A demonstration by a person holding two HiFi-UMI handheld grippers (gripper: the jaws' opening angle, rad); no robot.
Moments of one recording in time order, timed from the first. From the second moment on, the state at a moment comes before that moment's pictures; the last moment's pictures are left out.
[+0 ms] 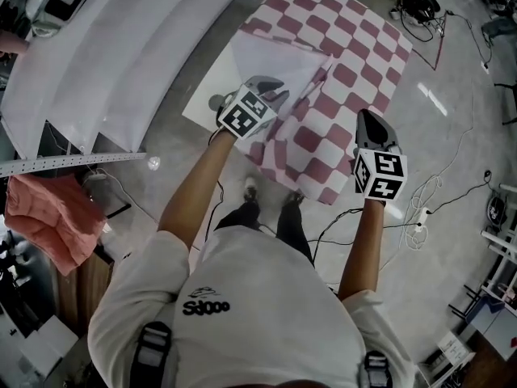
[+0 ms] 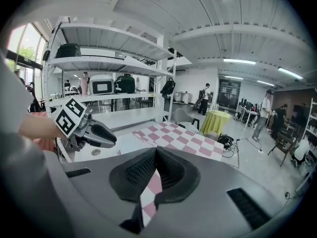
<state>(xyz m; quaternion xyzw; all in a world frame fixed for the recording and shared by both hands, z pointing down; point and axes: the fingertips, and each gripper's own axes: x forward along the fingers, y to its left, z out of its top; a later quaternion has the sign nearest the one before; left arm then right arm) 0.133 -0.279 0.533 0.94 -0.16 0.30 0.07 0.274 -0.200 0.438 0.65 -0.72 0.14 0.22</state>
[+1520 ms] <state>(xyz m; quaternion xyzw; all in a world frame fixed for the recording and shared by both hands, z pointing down) 0.210 -0.291 0.705 0.88 -0.18 0.41 0.17 0.359 -0.199 0.600 0.61 -0.71 0.26 0.25</state>
